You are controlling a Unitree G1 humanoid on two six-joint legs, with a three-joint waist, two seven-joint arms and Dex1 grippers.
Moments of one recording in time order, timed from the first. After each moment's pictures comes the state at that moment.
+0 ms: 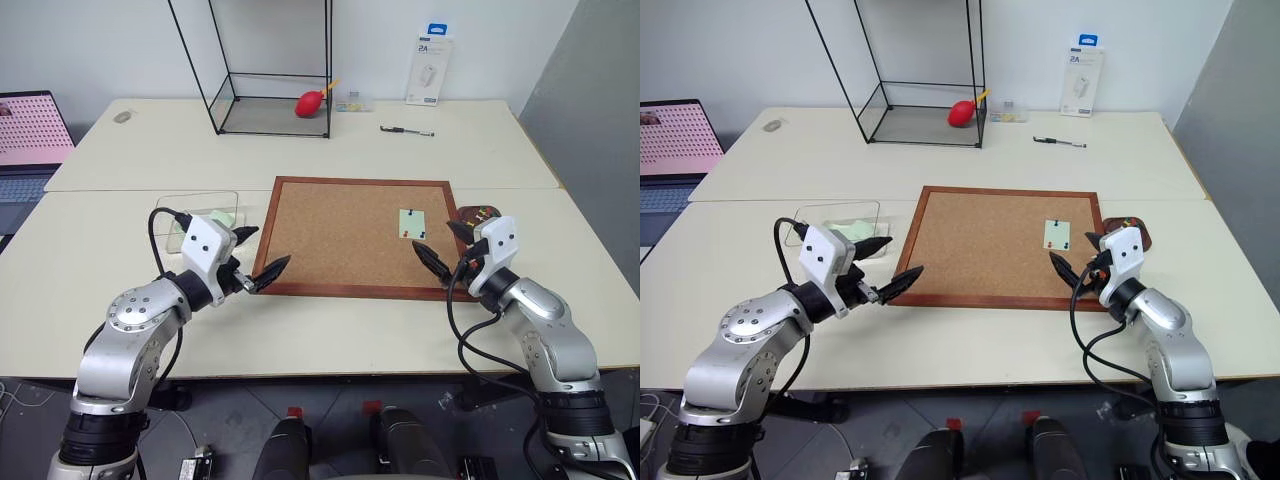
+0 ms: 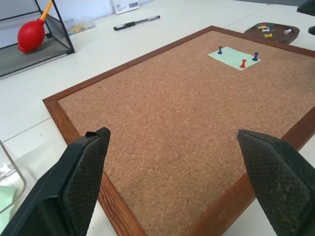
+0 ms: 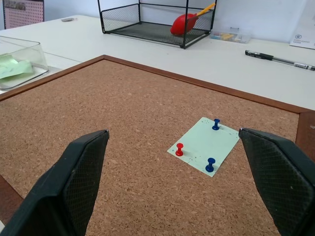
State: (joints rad) left arm -0.17 0.60 0.12 -0.32 -0.38 0.46 -0.64; right arm -0.23 -0.41 -0.07 -0.15 0.32 0.31 0.51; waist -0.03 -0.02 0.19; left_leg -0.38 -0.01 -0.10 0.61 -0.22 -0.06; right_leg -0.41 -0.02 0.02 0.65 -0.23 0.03
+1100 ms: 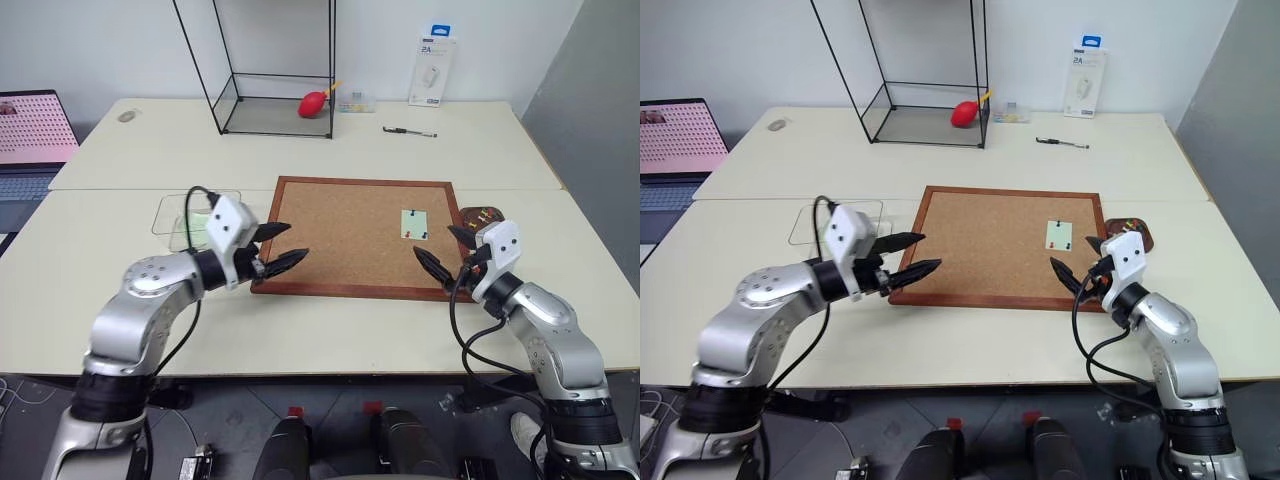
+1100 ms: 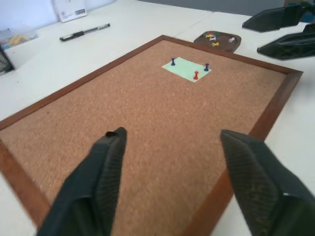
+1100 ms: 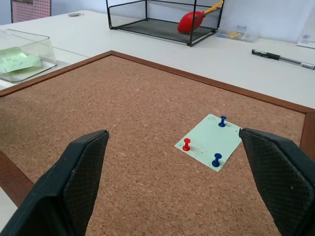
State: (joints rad) left arm -0.41 0.60 -0.03 -0.18 -0.40 0.50 -0.82; right arm -0.19 -0.43 -0.07 -0.20 0.33 0.34 0.53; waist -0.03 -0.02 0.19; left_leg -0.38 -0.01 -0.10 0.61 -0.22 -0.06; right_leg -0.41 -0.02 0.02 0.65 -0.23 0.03
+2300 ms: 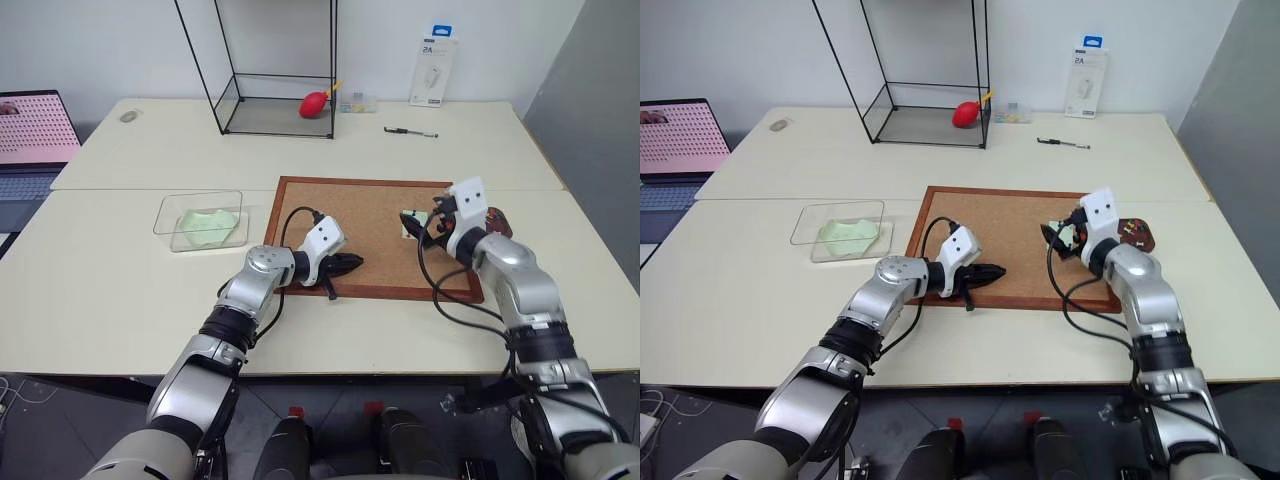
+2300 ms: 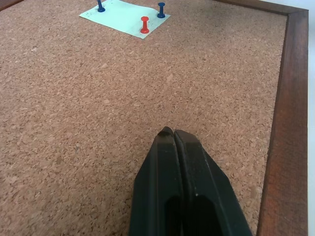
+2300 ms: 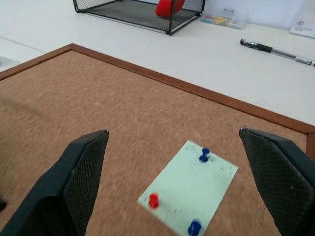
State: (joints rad) left arm -0.73 0.28 -0.28 0.59 -0.09 0.17 -0.95; right arm -0.66 -0.37 -0.01 0.33 0.20 0.37 0.46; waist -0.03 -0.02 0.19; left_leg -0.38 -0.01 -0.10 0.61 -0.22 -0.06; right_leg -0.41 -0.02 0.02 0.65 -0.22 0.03
